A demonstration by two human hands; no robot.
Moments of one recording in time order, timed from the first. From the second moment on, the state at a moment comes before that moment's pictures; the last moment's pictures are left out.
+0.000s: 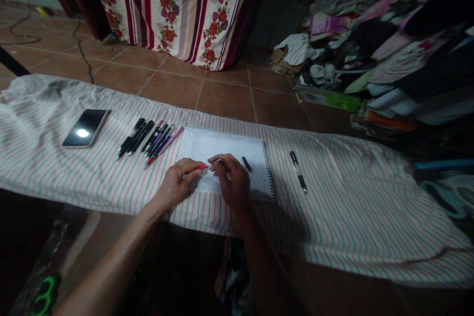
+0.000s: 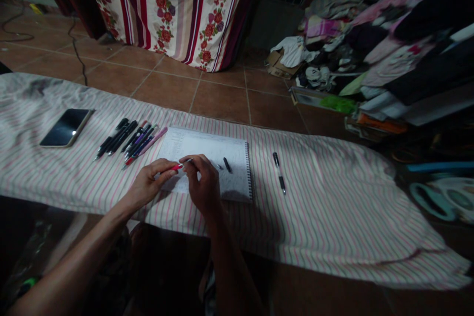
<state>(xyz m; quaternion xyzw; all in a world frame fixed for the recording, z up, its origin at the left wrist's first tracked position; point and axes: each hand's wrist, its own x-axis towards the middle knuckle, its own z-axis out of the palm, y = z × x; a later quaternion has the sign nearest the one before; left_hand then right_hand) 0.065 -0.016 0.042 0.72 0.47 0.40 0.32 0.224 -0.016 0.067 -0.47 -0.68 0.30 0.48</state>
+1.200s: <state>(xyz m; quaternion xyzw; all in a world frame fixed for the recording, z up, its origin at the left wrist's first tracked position) 0.066 -0.017 0.042 0.67 0.48 0.44 0.36 0.223 -0.015 0.066 -0.46 -0.66 0.34 0.50</state>
